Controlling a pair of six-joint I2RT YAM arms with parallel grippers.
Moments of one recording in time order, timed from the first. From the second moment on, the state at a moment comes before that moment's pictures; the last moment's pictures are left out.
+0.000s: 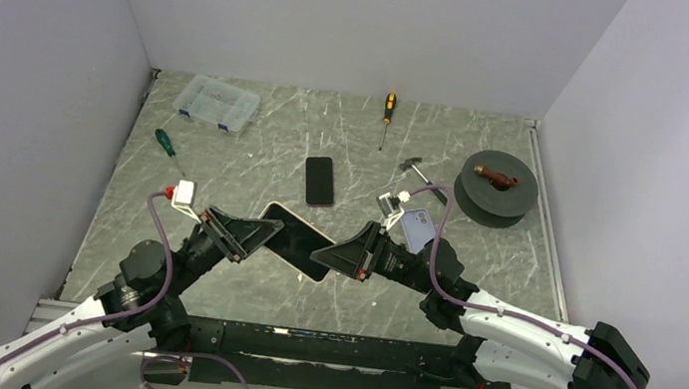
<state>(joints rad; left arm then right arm) -0.92 0.23 0.34 0.14 -0.17 -1.12 0.99 0.99 0.41 0.77 -0.34 1.20</state>
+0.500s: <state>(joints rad) -0.92 0.25 0.34 0.16 -0.14 -1.11 0.99 0.98 0.41 0.78 -0.35 1.20</state>
